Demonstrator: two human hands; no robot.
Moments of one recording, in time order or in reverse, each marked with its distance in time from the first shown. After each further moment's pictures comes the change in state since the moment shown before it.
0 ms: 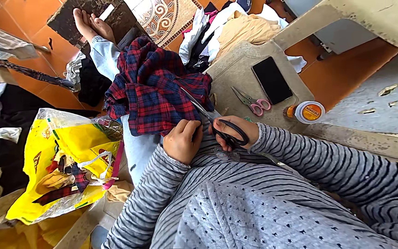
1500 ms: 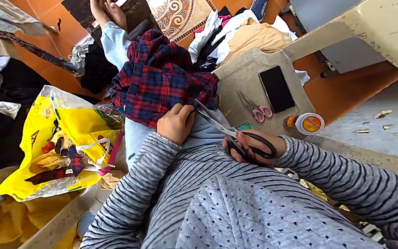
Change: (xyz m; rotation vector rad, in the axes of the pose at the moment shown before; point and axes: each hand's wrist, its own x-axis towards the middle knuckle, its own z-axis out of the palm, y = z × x) left_hand 0.016 -0.027 -0.007 0.058 -0.115 -0.087; right_hand -0.033 0.022 -0.025 -0.056 -0.258 0.029
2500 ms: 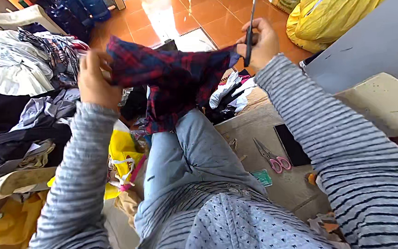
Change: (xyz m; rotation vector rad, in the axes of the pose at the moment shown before) left_hand 0.093 -0.052 -0.261 0.329 0.342 -0.276; right_hand 0.095 -0.283 -0.075 -0.718 0.904 -0.950
